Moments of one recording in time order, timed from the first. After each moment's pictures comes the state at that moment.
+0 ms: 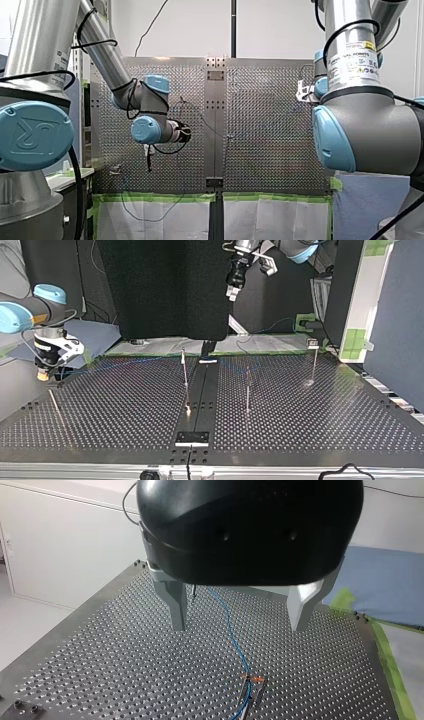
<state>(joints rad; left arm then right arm) -0.65 -1.73 -2.37 -2.26 -1.91 -1.82 1.61 -1.18 1.55 -0.31 1.59 1.57</state>
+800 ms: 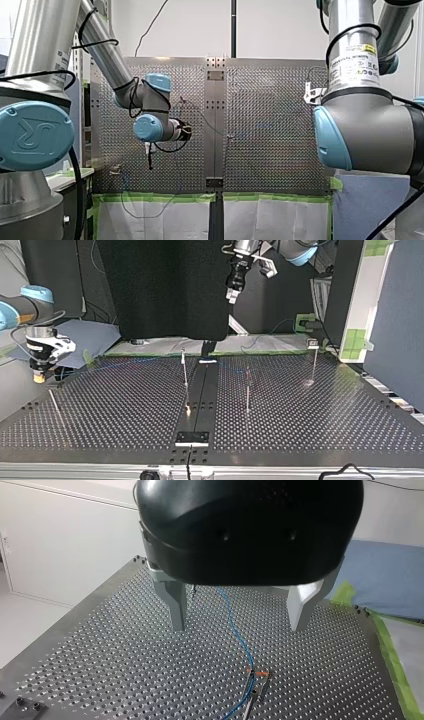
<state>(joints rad) -0.65 -1.73 -2.35 -2.28 -1.92 -1.81 1.52 -1.14 1.55 -0.38 1.38 1.58</state>
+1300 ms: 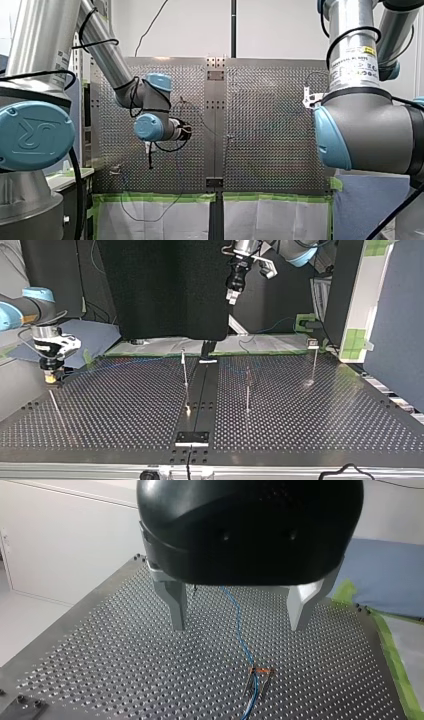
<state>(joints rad) -0.64 -1.73 -2.34 -2.29 -1.92 -1.81 1.51 -1.11 1.55 -0.41 1.24 1.56</state>
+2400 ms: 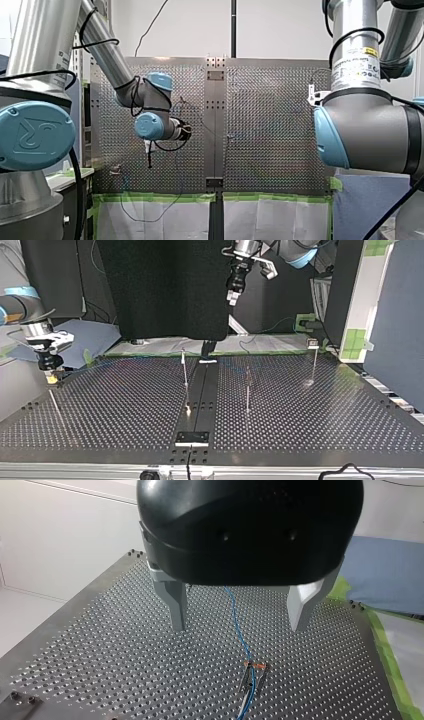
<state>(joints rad) -0.64 -1.73 -2.33 -2.32 -1.92 -1.81 1.44 -1.11 1.53 -0.41 0.97 1.57</state>
